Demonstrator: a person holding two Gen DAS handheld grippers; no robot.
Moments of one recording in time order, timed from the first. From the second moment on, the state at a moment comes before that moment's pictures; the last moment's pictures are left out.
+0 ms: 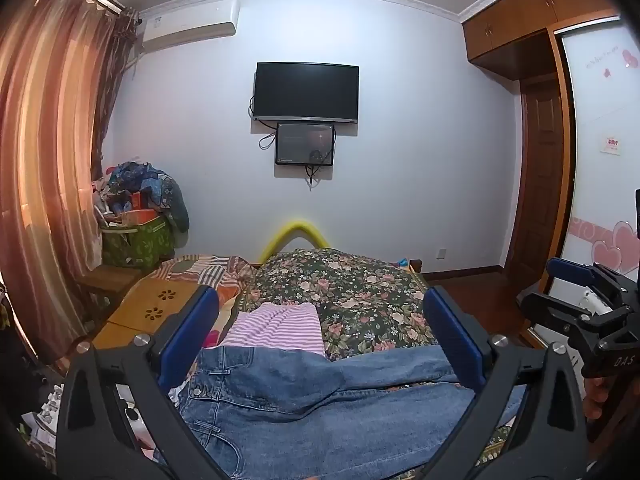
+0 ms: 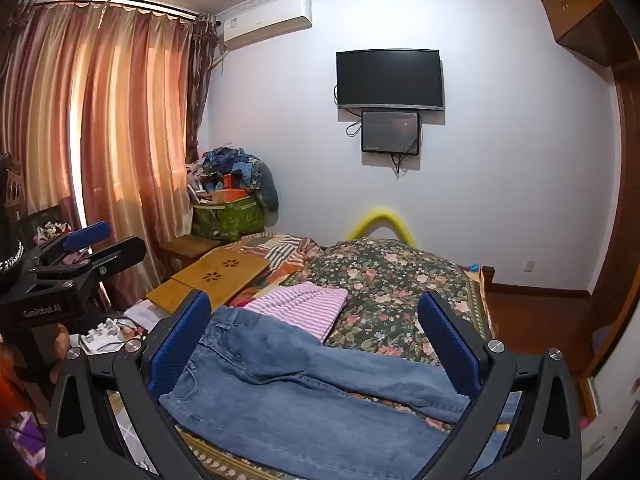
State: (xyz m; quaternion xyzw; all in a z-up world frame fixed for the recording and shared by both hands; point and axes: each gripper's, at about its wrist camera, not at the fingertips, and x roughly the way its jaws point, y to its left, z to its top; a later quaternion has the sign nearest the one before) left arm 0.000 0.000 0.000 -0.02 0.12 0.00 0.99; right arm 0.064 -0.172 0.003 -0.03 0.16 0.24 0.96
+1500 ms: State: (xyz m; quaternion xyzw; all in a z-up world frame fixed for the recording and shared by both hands) left arm 0.001 0.005 -0.002 -0.03 0.11 0.00 0.99; right arm 0.060 -0.163 0.002 -0.04 0.15 0.24 0.96
